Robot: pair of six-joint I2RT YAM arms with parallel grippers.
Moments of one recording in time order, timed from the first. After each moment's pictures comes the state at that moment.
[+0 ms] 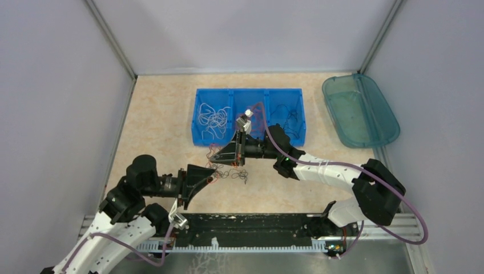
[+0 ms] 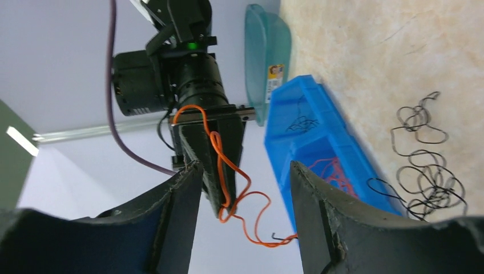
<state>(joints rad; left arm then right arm) -0.66 0.39 0.64 -0.61 0.85 1.82 0.90 1.38 0.76 0.64 -0.60 1.48</state>
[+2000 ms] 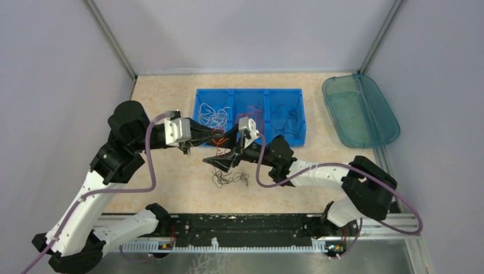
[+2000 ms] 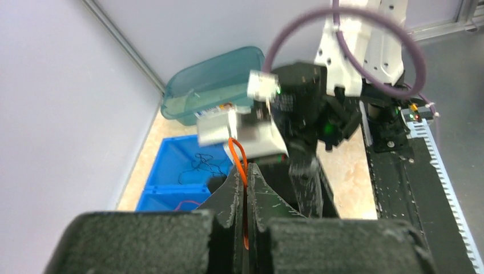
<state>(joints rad) -0.67 0.90 1.28 -0.42 0.77 0.40 1.00 1.42 0.71 1.12 -0.45 0.32</state>
